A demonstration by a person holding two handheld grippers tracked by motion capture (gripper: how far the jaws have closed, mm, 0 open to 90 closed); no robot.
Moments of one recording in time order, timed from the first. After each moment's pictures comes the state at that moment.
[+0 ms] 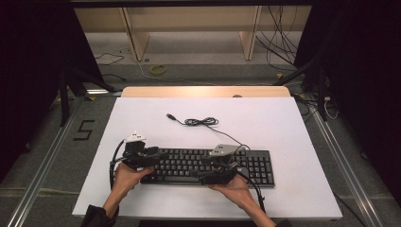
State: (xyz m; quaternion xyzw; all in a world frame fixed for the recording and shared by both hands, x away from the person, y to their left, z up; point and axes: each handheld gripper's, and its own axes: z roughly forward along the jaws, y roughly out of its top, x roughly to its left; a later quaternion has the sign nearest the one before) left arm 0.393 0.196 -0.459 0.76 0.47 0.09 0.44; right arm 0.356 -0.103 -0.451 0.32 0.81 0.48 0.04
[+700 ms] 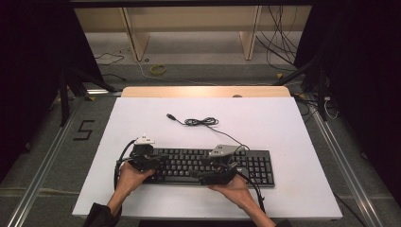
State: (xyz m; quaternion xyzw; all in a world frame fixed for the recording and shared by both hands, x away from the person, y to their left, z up) left arm 0.395 0.180 -0.469 0.81 0.43 0.08 0.40; right arm 0.355 -0.102 -0.451 0.32 0.82 0.48 0.04
